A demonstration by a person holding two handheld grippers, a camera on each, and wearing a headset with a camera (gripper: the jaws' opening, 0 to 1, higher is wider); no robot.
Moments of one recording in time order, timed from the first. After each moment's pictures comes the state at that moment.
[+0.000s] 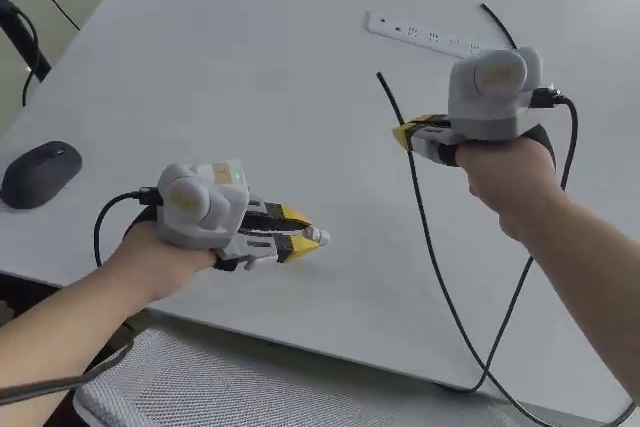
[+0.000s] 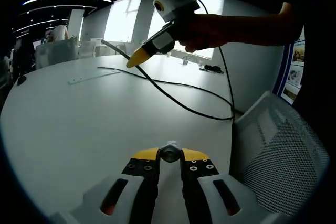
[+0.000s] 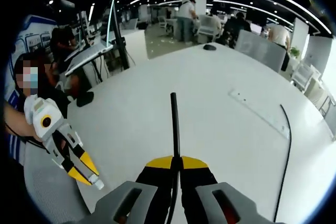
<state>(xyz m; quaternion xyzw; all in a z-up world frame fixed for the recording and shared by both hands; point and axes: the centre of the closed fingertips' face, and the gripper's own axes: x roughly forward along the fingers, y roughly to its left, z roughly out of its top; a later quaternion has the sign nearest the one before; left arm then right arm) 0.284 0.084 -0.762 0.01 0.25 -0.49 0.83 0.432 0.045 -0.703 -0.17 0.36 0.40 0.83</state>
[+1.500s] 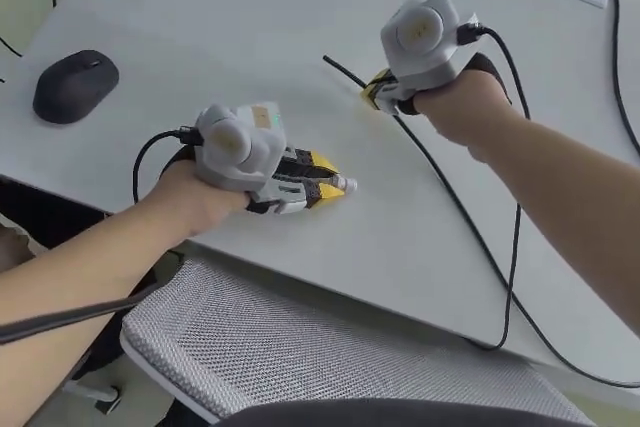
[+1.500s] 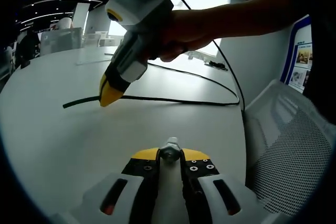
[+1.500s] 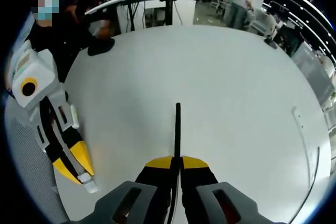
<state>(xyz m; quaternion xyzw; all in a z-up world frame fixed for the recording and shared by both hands) 0.286 0.106 -0.806 0.00 0.27 -0.48 0.84 0.410 0.135 -0.815 -0.31 0.38 0.51 0.70</state>
